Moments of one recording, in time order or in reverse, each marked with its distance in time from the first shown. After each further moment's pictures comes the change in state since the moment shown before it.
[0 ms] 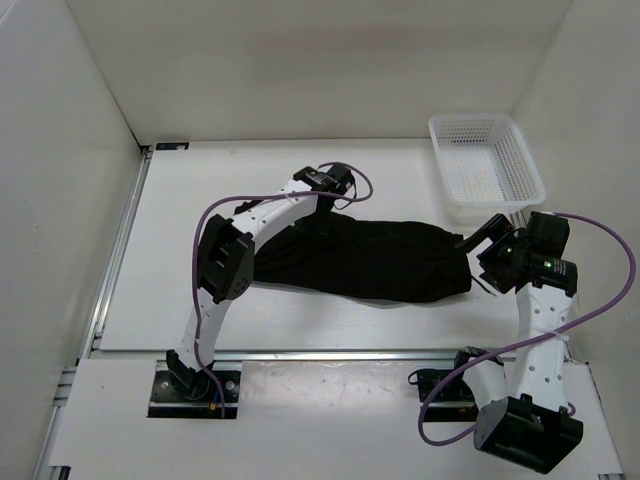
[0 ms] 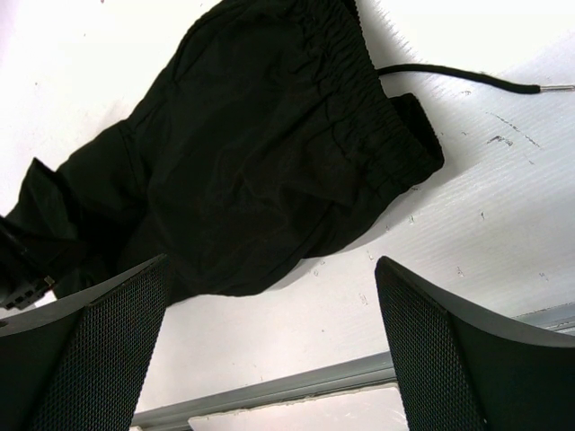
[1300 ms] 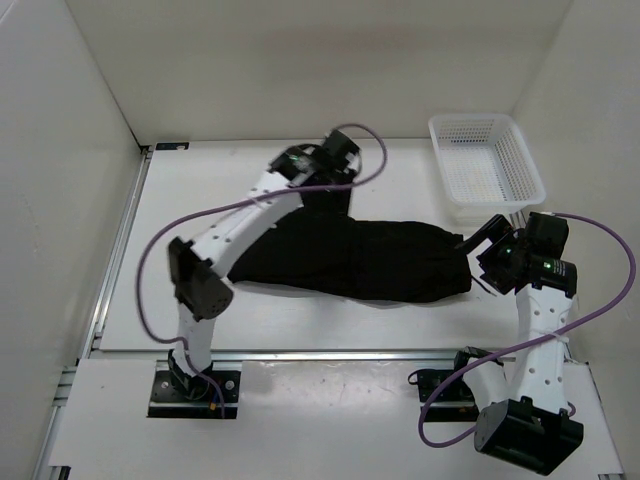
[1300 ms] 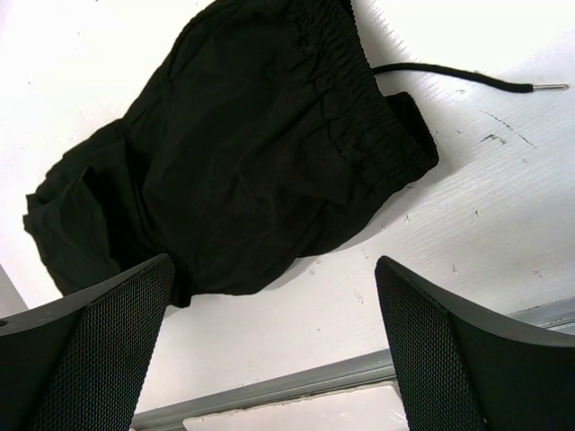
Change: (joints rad) left arm -0.103 -0.155 0.212 -0.045 0.177 0.051; right arm 0.010 -0.008 0.000 -0.007 0.016 -0.003
